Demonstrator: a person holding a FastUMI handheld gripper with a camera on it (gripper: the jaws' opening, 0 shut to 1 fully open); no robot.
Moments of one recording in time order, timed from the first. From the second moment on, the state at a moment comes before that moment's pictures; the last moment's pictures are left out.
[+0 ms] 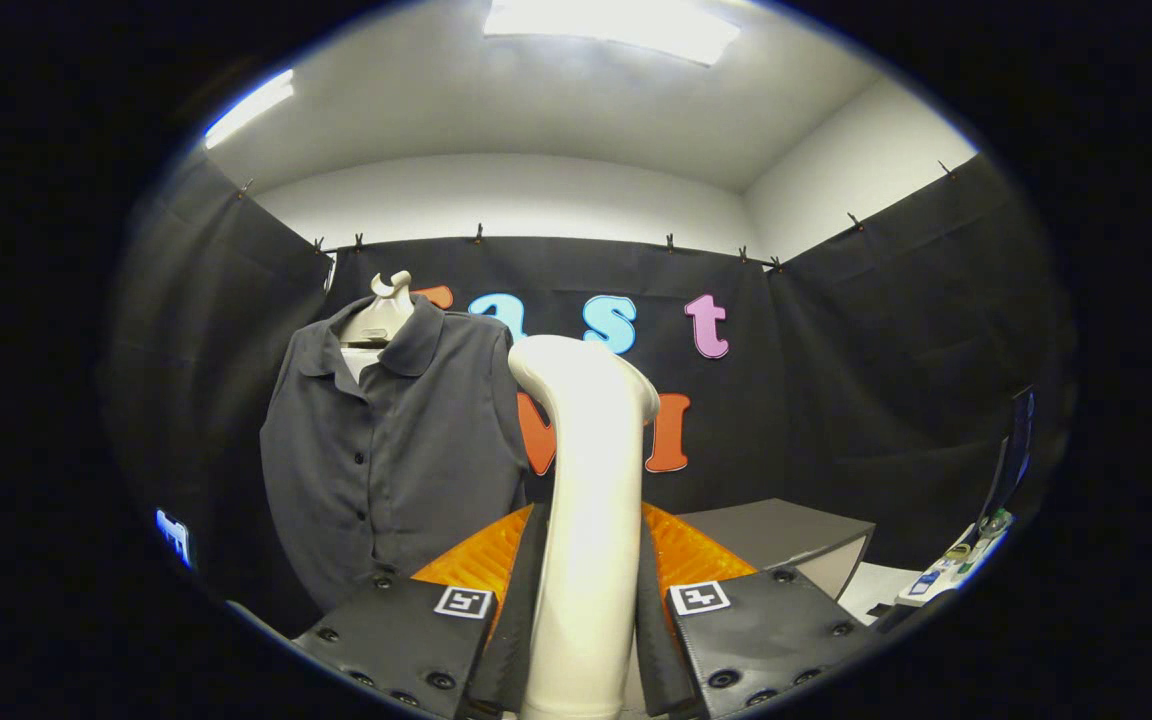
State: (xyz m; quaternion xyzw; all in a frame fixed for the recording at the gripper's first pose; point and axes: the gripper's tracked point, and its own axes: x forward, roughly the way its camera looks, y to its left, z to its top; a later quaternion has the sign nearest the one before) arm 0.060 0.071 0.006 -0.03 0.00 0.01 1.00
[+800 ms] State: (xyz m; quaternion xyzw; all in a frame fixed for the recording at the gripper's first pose) arm 0.094 0.187 -0.030 -0.04 0.00 0.08 1.00
